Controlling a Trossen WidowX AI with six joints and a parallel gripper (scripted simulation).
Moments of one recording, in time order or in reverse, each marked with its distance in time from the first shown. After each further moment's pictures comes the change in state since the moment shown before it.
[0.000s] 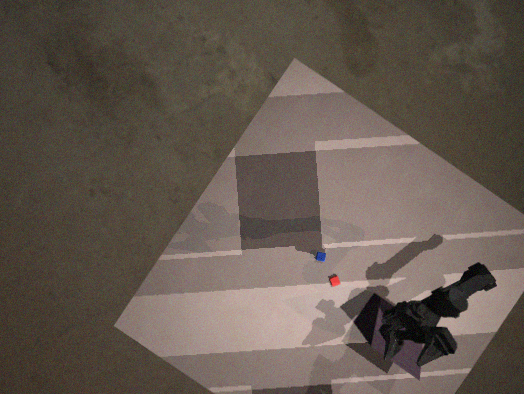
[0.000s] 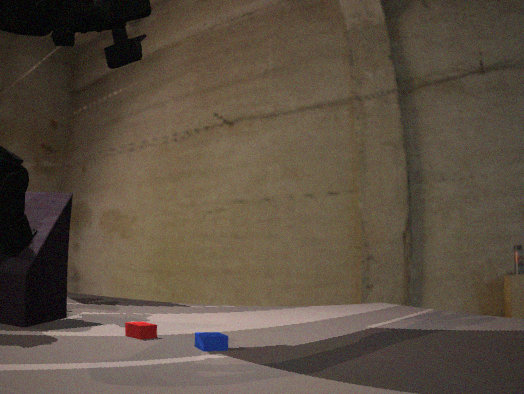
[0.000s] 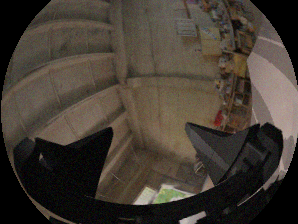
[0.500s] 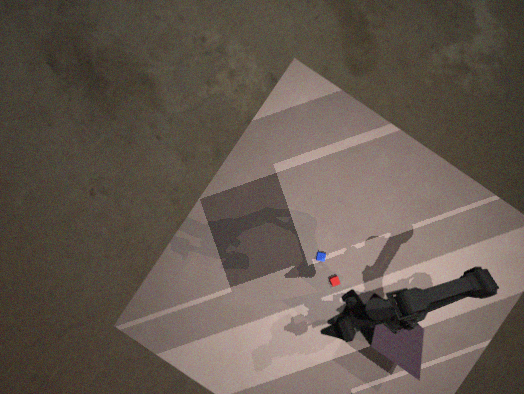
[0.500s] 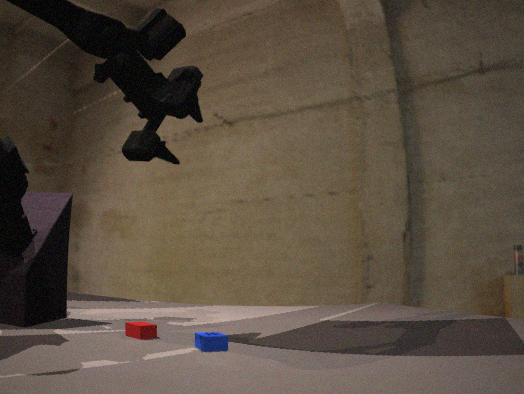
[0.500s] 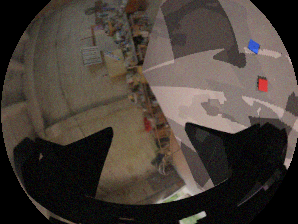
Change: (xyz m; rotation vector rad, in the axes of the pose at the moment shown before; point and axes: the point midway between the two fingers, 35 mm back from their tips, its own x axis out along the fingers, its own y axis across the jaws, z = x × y) arm -0.020 -0.226 0.057 0.208 -0.271 -0.958
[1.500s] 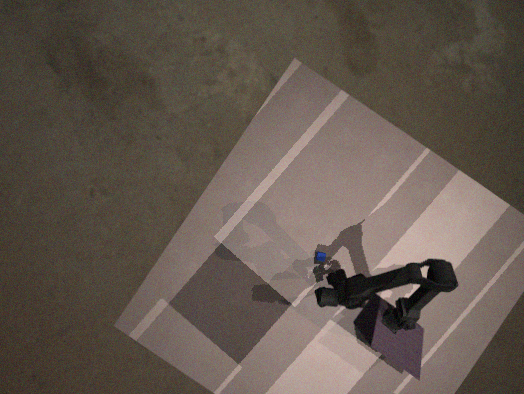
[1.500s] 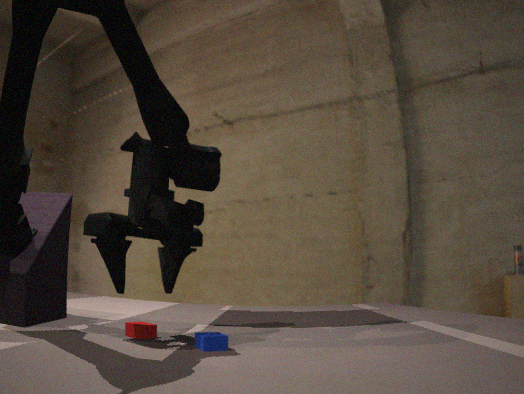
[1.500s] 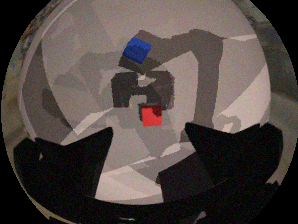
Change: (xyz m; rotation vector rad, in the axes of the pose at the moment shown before) arm 0.010 -0.238 0.070 -0.111 -0.165 -1.177
